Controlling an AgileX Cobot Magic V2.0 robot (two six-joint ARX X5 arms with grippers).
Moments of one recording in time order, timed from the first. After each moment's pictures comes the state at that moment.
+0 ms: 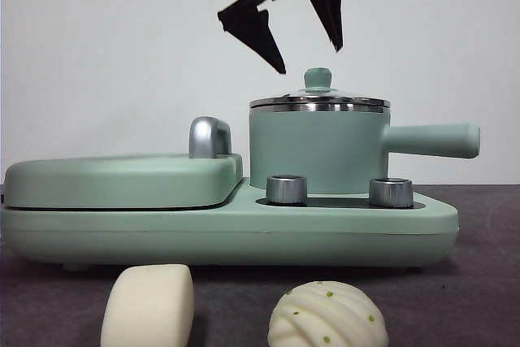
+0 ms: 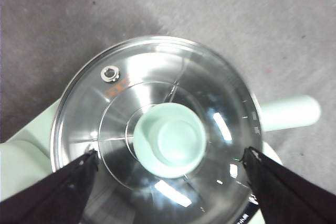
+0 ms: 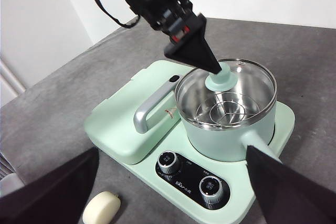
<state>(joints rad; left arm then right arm) -0.69 2.20 2.45 -1.26 0.18 -0.01 0.06 0.53 0.92 -0.76 -0.71 0.03</state>
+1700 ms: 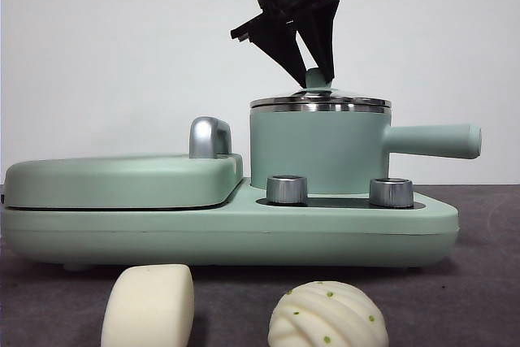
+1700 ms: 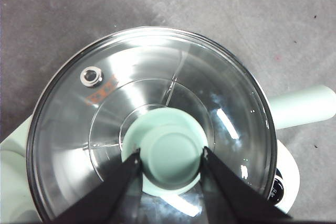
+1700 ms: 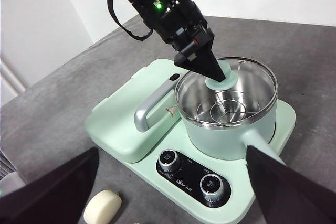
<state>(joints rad) -0.71 2.25 2.47 -1.27 0.16 0.04 0.06 0.53 0.92 -0.77 -0.71 0.03</state>
